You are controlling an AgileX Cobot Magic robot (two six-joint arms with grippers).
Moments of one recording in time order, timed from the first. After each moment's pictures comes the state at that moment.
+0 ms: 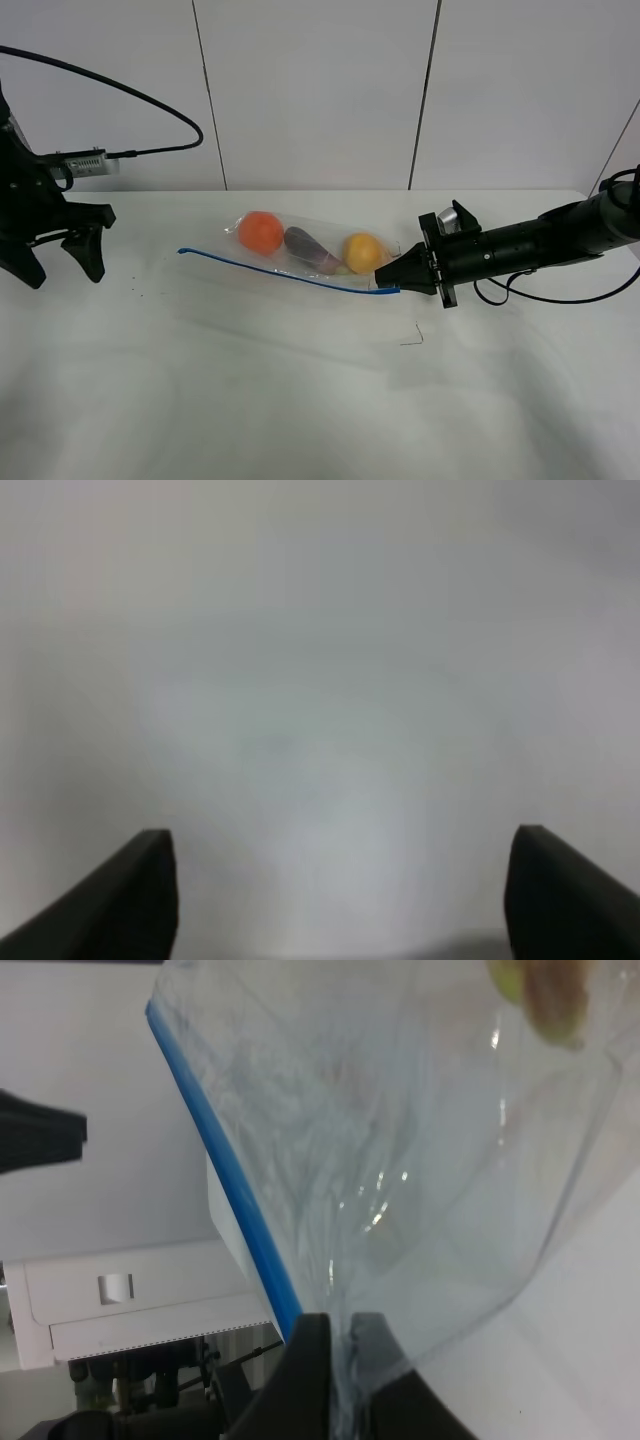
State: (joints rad) left arm 0.01 1.72 -1.30 -0.02 1.16 -0.04; right arm 0.01 2.13 -1.07 1.41 1.21 -0.96
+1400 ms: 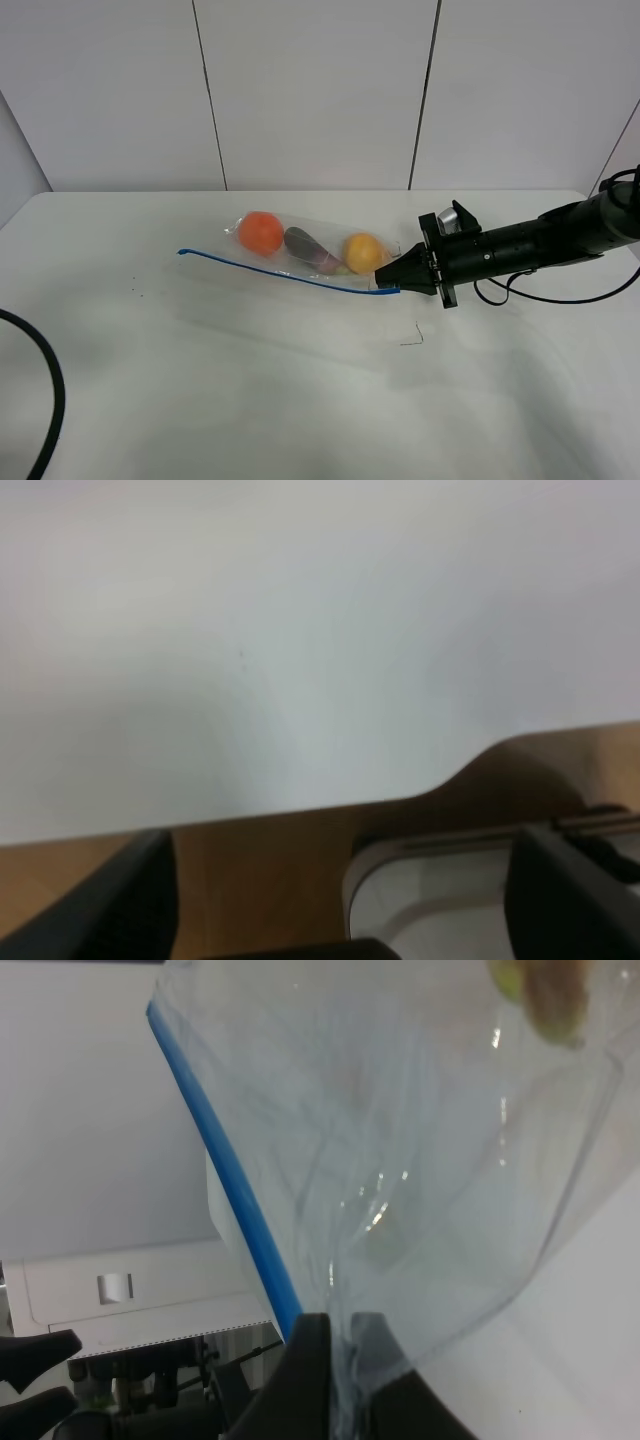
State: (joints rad) left arm 0.01 0.53 -0.50 -0.05 1.05 0.13; right arm 0.01 2.13 -1.07 1.41 1.21 -0.96
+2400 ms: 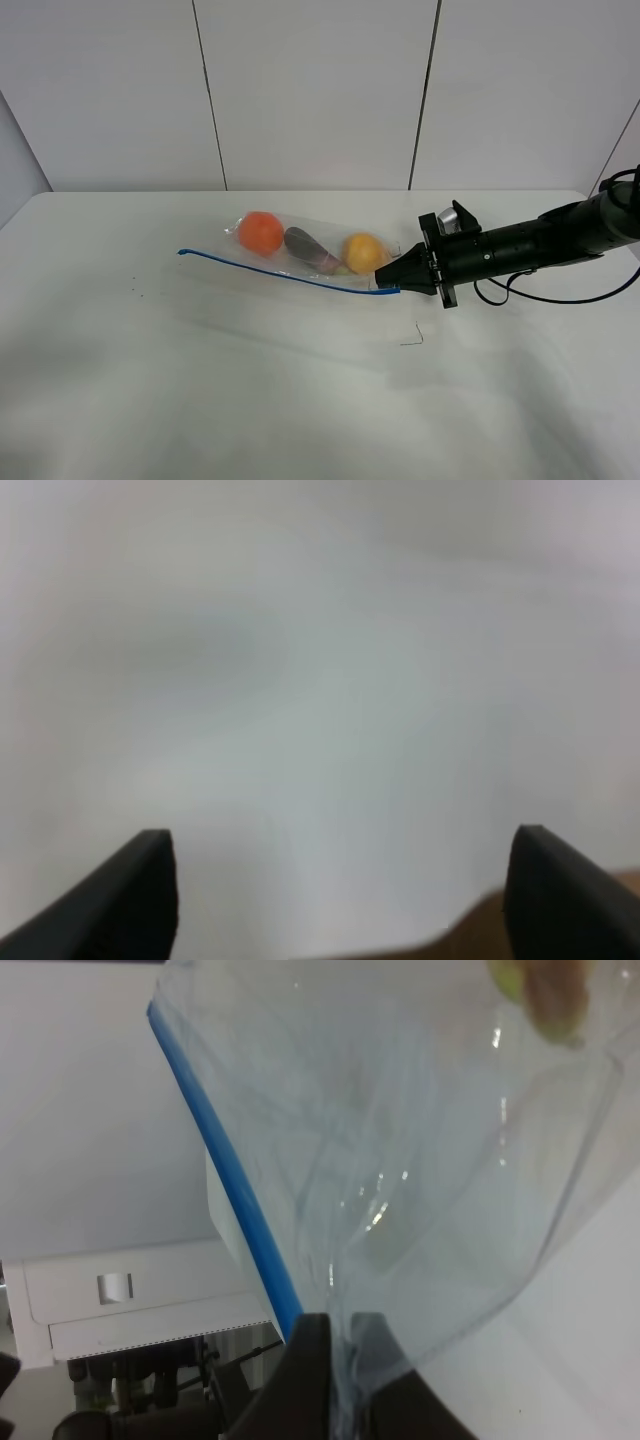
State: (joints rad) left arm 0.01 0.05 -0.50 -0.05 1.05 0.13; right arm 0.01 2.13 -1.07 1.41 1.21 -0.96
